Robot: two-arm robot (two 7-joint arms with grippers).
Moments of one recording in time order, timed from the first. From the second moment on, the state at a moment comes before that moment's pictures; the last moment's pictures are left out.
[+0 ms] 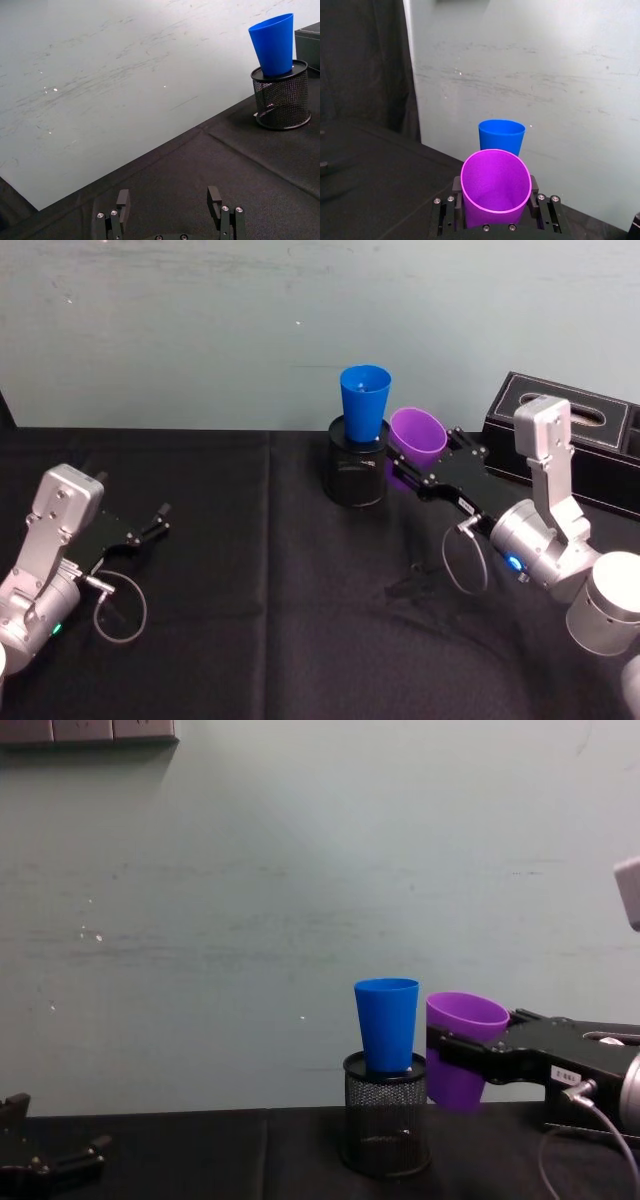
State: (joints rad) left arm -0.20 0.60 0.45 -1.41 -0.25 -0.12 0.03; right arm 0.39 0.25 -0.30 -1.20 0.25 -0.16 0.41
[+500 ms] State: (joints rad) left arm -0.20 0.60 0.45 -1.41 -0.25 -0.12 0.03; right arm 0.47 0.22 -0.32 -1.12 0.25 -0.18 0.43
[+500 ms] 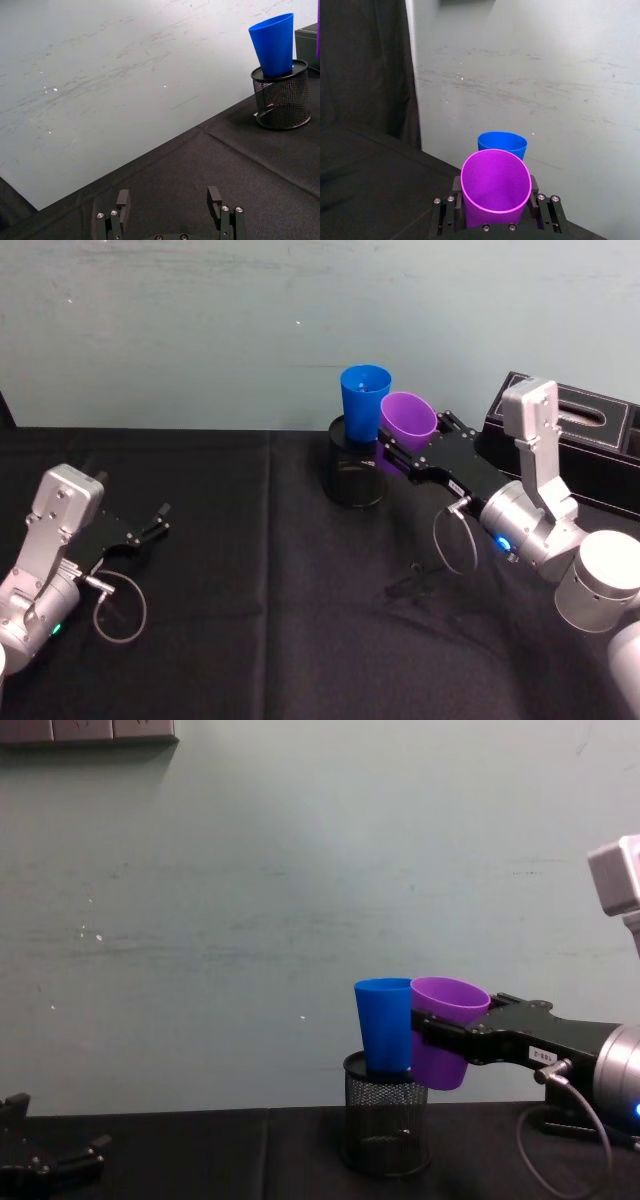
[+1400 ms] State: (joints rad) left arm -0.20 0.60 0.45 -1.41 -0.25 -0.12 0.03; right arm 0.55 0.19 -0.33 -1.01 0.22 -0.21 0.43
